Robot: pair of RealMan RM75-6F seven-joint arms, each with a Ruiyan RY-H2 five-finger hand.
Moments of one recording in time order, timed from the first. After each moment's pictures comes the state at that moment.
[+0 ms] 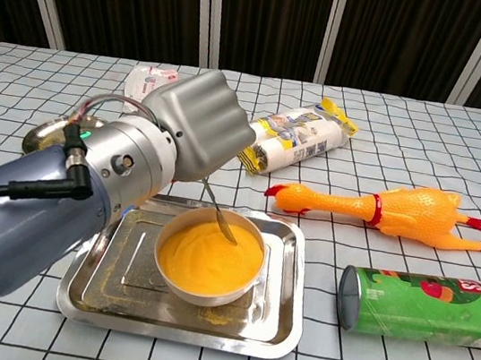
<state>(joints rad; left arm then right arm) -1.11 -1.91 -0.08 -1.69 0.70 1.53 1.72 0.10 -1.07 0.07 -1.72 -1.38 1.34 0.15</state>
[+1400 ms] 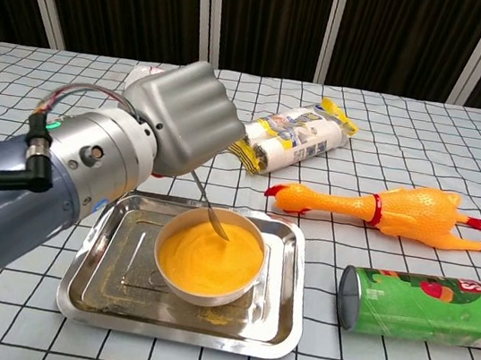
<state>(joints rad) -1.08 -1.86 -0.05 -1.75 0.75 1.54 1.72 0.10 -1.07 0.07 -1.73 -1.37 1.33 0.16</state>
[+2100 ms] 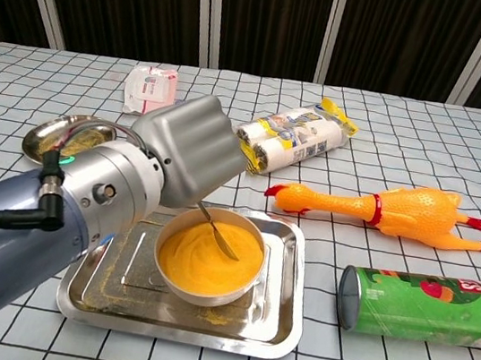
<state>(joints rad) -1.06 -1.90 -0.04 -1.75 0.72 1.52 1.77 0.10 -1.06 0.07 -1.73 -1.37 1.33 0.16</state>
